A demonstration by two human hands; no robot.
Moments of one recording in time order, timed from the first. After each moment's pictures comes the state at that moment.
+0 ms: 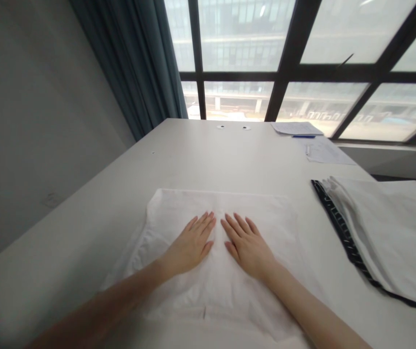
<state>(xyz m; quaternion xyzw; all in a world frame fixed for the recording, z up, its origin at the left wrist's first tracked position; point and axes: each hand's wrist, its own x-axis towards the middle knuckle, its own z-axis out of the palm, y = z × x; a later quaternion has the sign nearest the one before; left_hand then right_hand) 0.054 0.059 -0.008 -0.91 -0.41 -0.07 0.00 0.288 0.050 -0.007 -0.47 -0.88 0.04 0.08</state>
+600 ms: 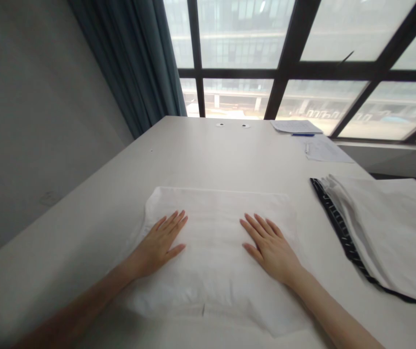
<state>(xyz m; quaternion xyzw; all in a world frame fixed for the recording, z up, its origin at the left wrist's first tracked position) -0.026 0.050 -0.015 -0.89 -0.45 -0.05 0.03 0.337 0.031 -0.016 -0.51 -0.86 0.00 0.07</state>
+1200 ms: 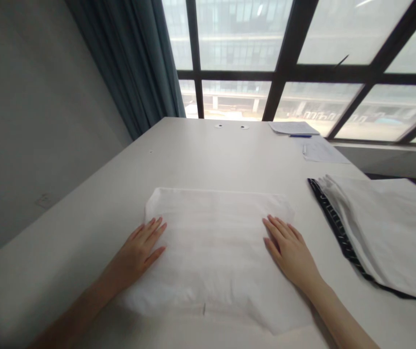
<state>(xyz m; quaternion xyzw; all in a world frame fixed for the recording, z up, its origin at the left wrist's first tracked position) -0.064 0.028 -0.017 -0.86 -0.49 -0.10 0.06 0.372 0.018 -0.024 -0.60 -0.79 -0.04 0.13</state>
